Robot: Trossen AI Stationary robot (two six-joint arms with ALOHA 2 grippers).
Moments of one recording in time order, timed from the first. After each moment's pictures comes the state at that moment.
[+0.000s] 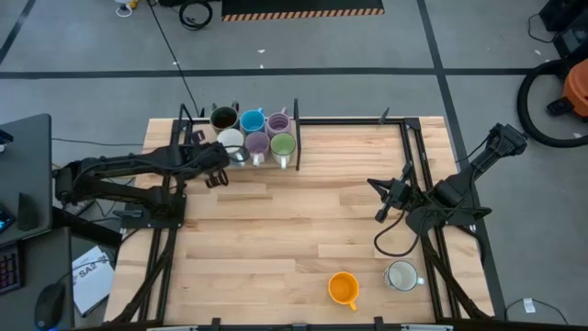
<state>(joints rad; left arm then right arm) 0.27 1.06 0.79 -0.90 -0.65 0.08 0.66 0.80 0.52 -0.44 1.24 0.43</state>
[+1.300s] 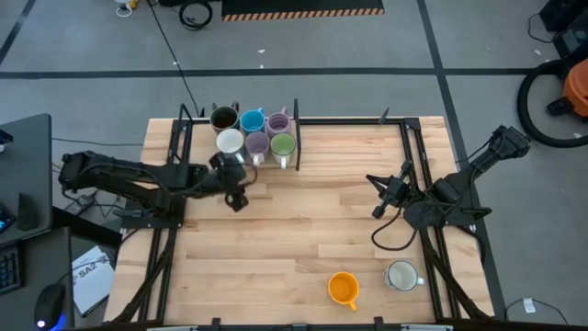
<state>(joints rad) -0.04 1.12 0.78 -0.55 -0.53 -0.31 0.60 0.80 0.52 -0.37 1.23 0.31</state>
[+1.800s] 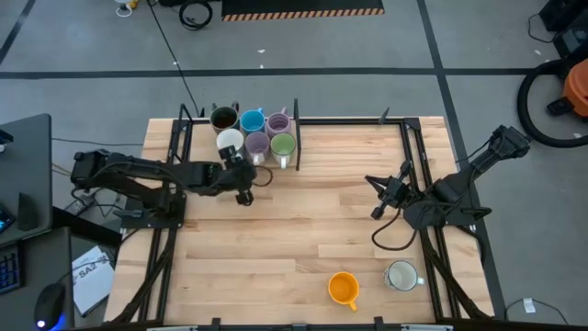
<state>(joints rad) 0.00 1.28 0.82 -0.51 -0.64 -0.01 0.60 0.81 0.52 -0.33 1.23 0.28</state>
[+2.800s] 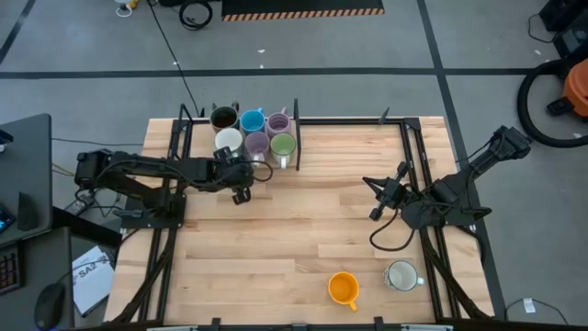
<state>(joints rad) 0.06 1.32 0.85 -0.68 -0.54 -0.18 0.58 0.83 0.52 -0.31 1.18 0.27</state>
